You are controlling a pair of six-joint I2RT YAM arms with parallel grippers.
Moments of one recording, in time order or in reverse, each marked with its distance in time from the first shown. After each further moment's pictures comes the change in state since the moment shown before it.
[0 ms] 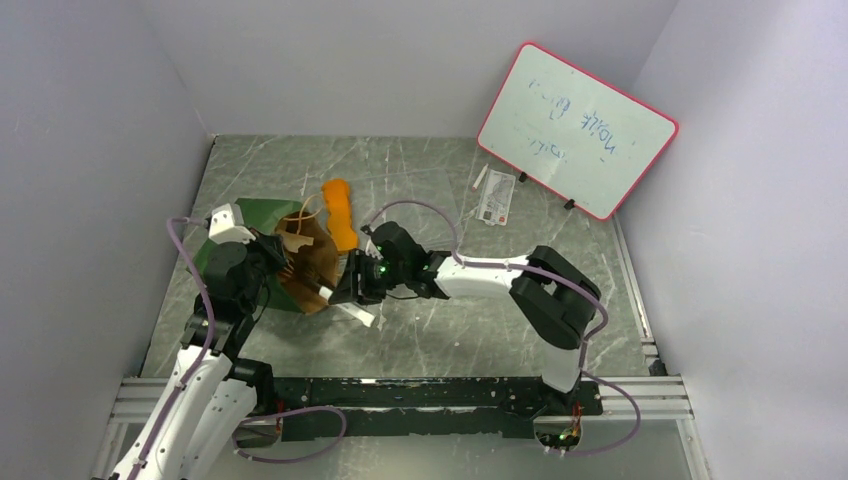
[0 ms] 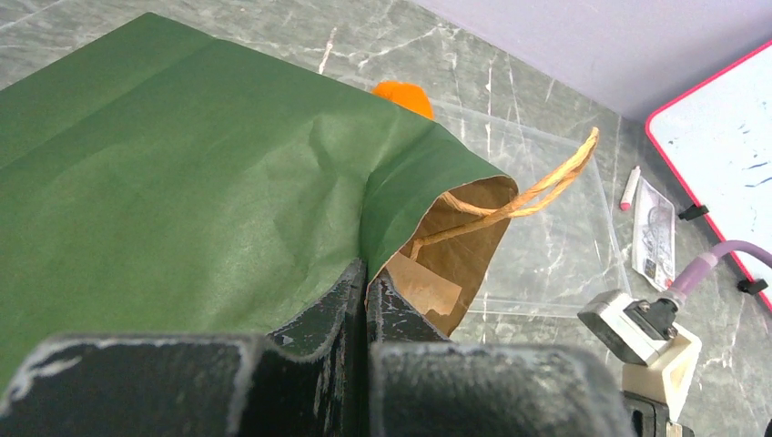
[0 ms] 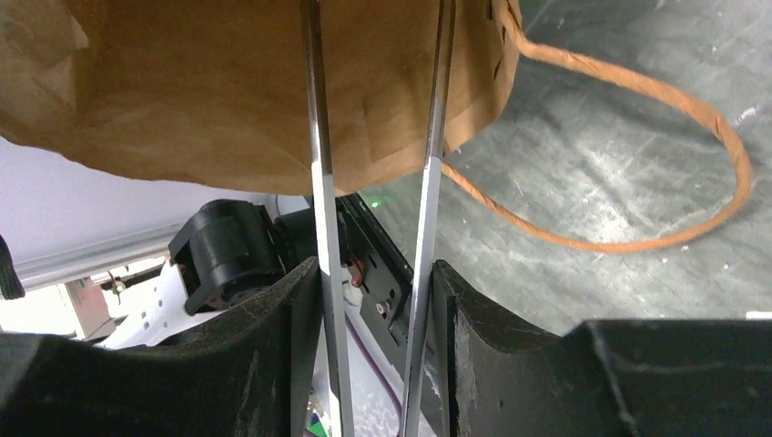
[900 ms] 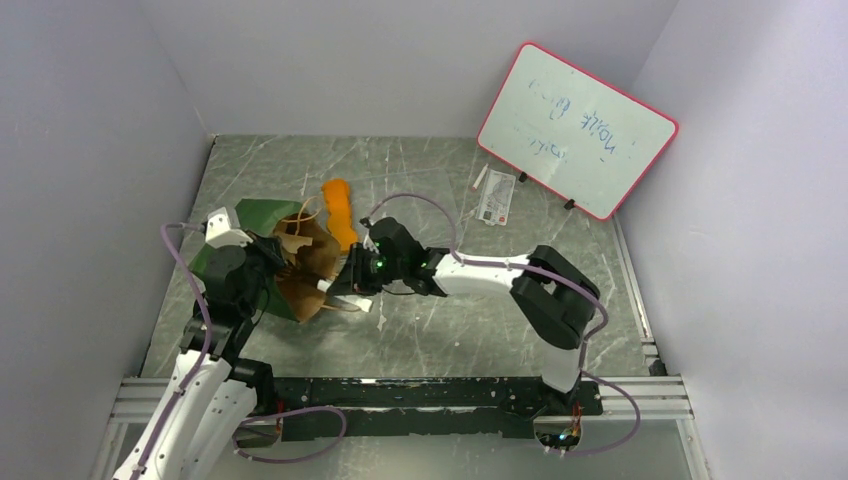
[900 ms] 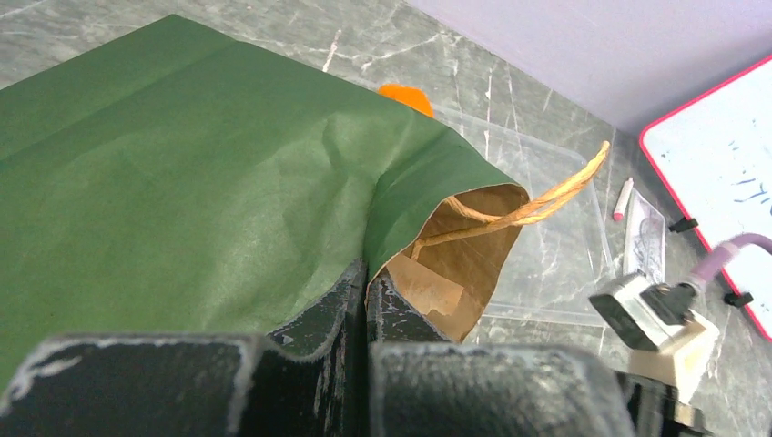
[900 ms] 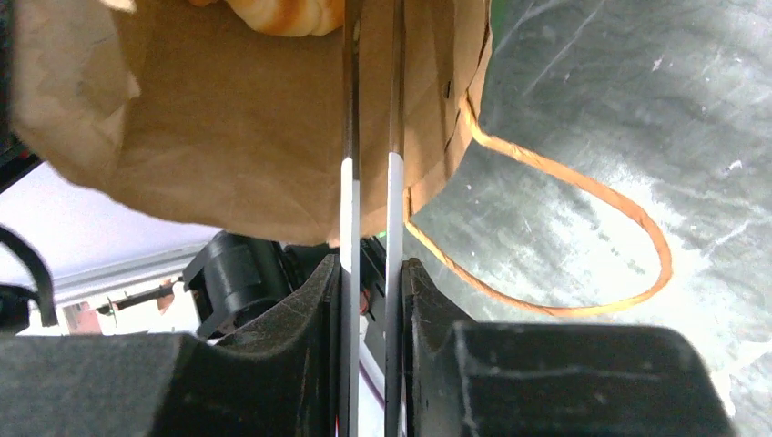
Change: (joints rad) left arm 0.000 -0.027 -0.009 -0.018 -0.013 -0.034; right arm 0.002 0.035 0.062 0.011 0.056 -0.004
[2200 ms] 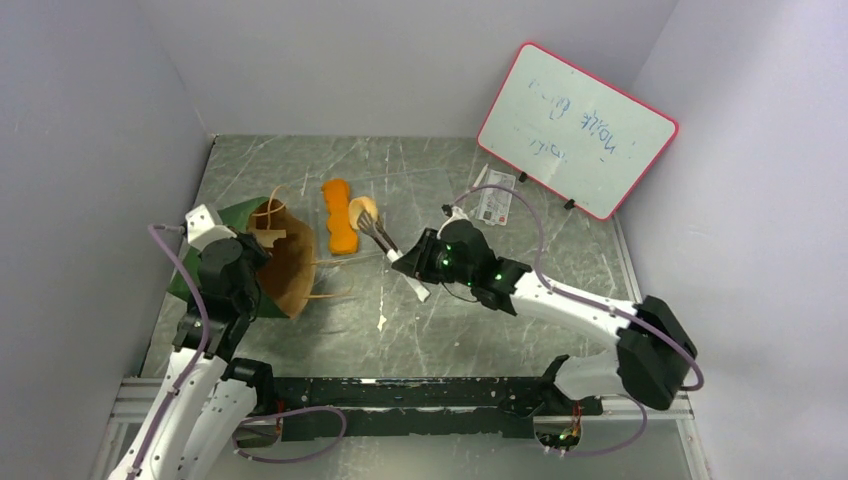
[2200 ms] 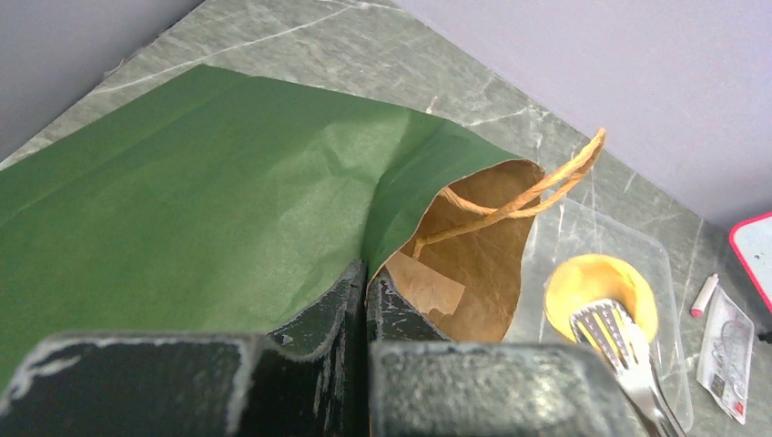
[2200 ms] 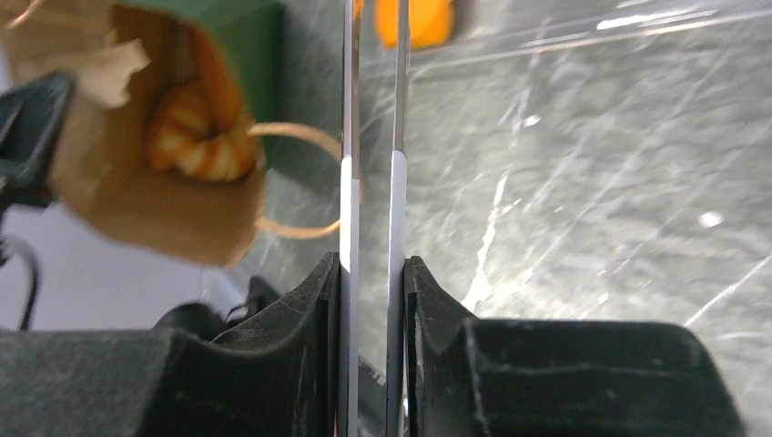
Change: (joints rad) left arm 0.000 0.023 0.078 -0.073 -0.265 0.002; right arm -0.107 -0.587 -0.356 -0.152 0.360 -0.078
